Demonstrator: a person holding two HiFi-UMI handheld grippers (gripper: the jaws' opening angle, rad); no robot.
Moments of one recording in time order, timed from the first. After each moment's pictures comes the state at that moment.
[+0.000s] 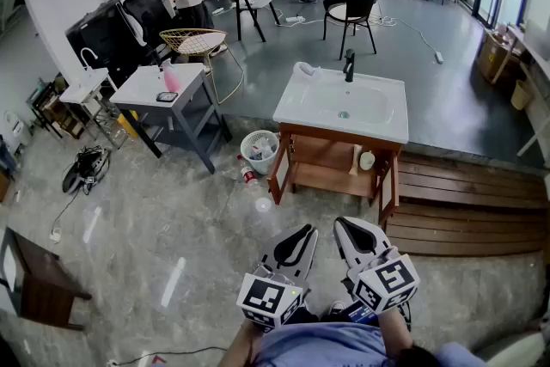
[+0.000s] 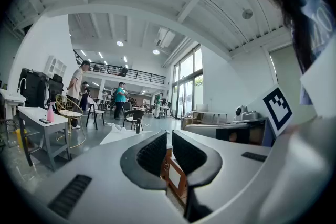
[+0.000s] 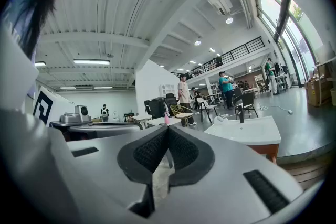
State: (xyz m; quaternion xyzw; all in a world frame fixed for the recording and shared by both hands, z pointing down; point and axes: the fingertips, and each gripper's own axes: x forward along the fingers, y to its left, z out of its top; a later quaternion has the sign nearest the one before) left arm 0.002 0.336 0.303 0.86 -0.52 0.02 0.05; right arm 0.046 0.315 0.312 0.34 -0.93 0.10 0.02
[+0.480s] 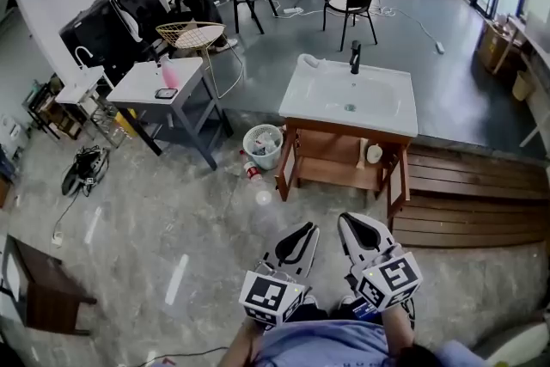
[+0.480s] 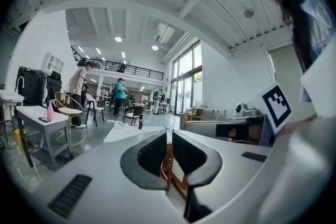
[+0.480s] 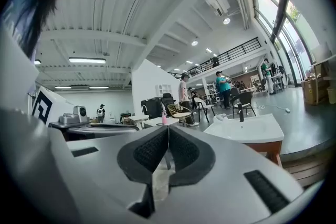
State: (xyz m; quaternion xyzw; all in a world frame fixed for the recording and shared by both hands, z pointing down) left arm -0.037 0.318 0.323 0.86 -0.50 0.04 0.06; right arm 0.012 0.296 0.326 0.36 -0.93 0.10 0.02
